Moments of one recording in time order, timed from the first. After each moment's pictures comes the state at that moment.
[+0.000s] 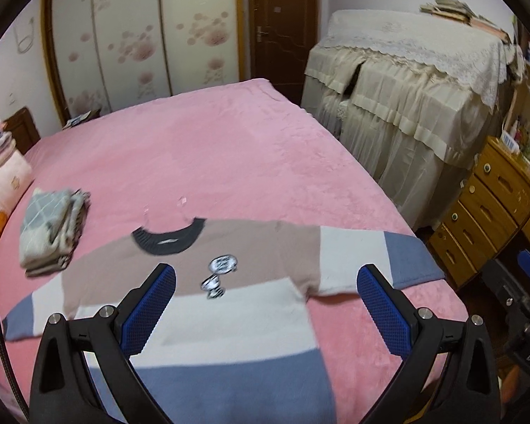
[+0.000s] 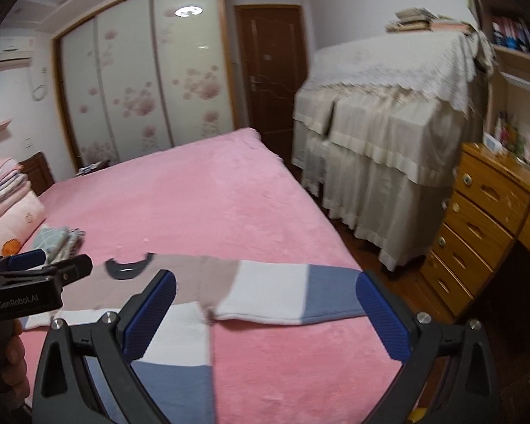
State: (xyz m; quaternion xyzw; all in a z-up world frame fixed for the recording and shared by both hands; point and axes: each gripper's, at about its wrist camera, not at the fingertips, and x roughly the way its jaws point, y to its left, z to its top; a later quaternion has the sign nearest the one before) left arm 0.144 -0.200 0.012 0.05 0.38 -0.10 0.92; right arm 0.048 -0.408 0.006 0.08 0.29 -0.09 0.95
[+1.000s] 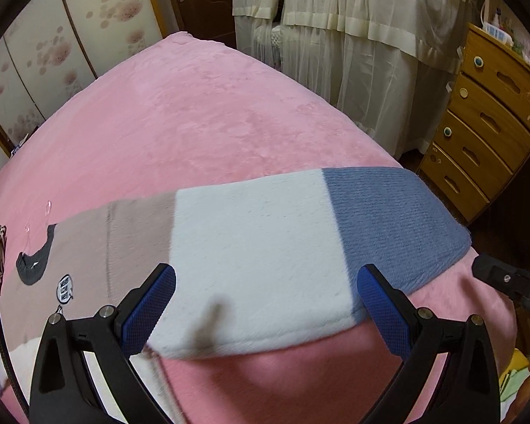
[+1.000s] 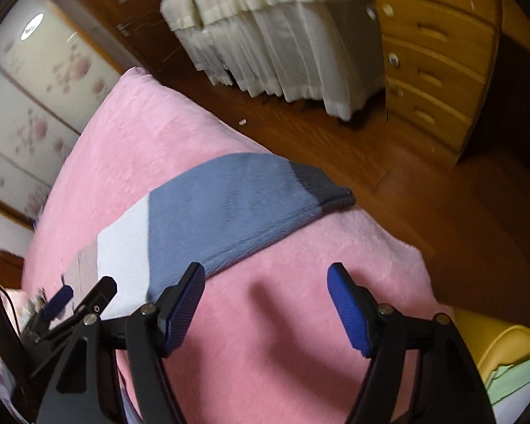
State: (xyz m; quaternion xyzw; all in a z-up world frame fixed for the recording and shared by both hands) left arm 0.232 -0.417 -0.180 0.15 0.46 -0.17 0.86; right arm 0.102 -0.601 -0.198 0.36 0.45 -0.16 0.80
